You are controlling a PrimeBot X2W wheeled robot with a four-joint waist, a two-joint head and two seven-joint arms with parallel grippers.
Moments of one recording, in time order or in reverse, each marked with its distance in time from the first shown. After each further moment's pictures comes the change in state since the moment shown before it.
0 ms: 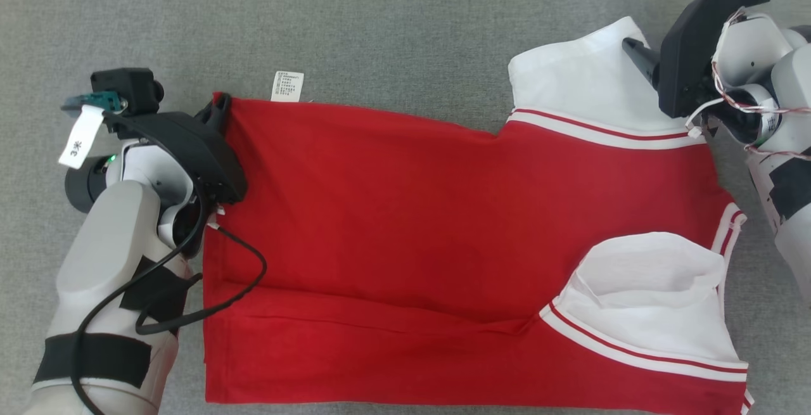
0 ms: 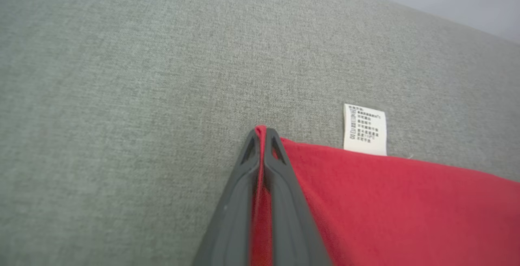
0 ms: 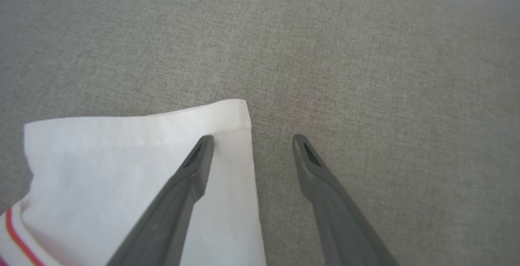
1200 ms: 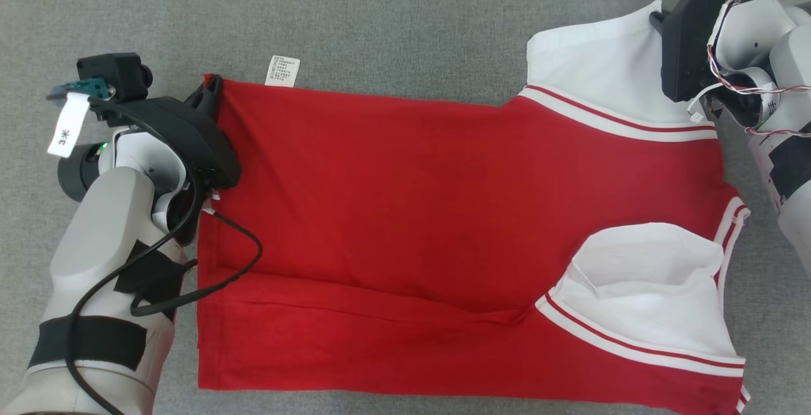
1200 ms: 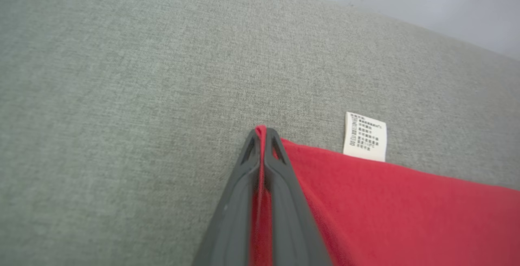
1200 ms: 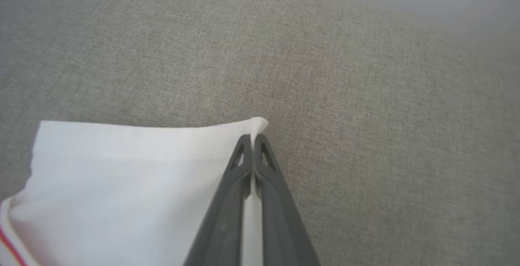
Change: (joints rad) left arm -0.068 -0.004 0.001 0.084 -0.012 -0.018 -0.070; right arm -0.097 0.009 0.066 0.134 -0.013 0.009 -0.076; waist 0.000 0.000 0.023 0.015
